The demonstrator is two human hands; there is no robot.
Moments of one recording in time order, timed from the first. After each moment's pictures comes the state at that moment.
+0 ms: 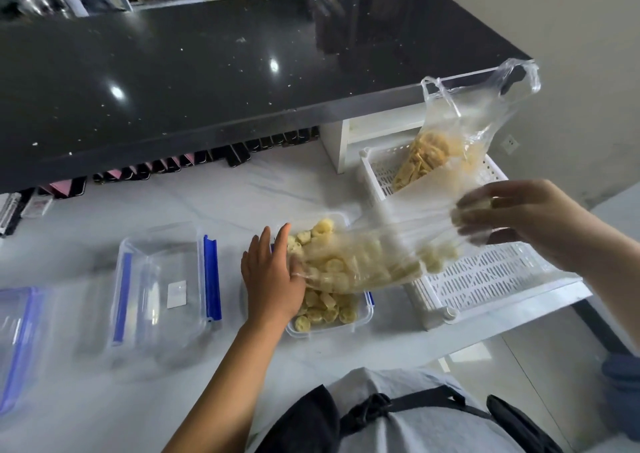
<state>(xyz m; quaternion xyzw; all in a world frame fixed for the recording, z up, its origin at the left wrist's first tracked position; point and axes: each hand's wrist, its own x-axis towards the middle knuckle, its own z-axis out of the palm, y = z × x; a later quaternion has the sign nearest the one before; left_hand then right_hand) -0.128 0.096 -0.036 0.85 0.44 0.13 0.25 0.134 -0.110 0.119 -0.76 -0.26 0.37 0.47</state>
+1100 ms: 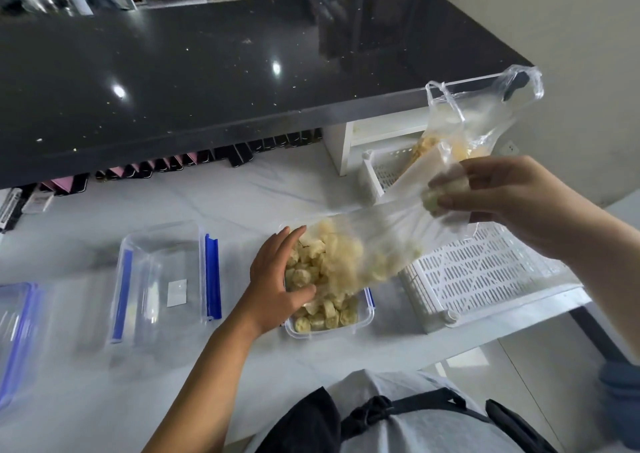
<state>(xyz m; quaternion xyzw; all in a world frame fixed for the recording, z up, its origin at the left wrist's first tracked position) -0.154 0.101 -0.002 0.81 0.32 0.07 0.49 0.105 -0.075 0.150 -0.71 -0.35 0.36 0.49</state>
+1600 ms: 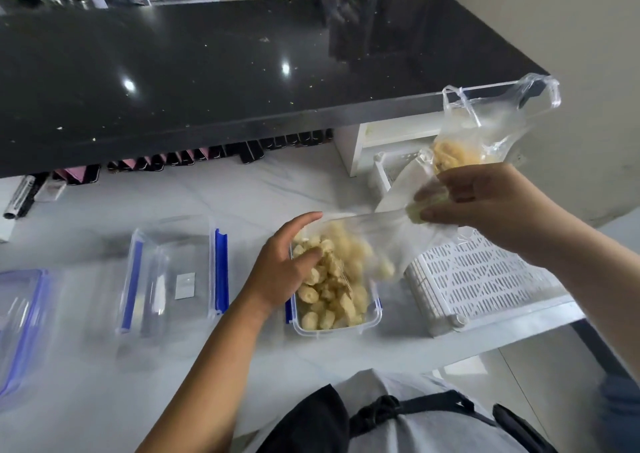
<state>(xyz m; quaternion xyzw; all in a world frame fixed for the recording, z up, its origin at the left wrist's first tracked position) -0.139 0.110 0.023 0.72 0.31 0.17 0.60 0.083 -0.054 0.145 -0.74 -0.39 0.32 0.44</state>
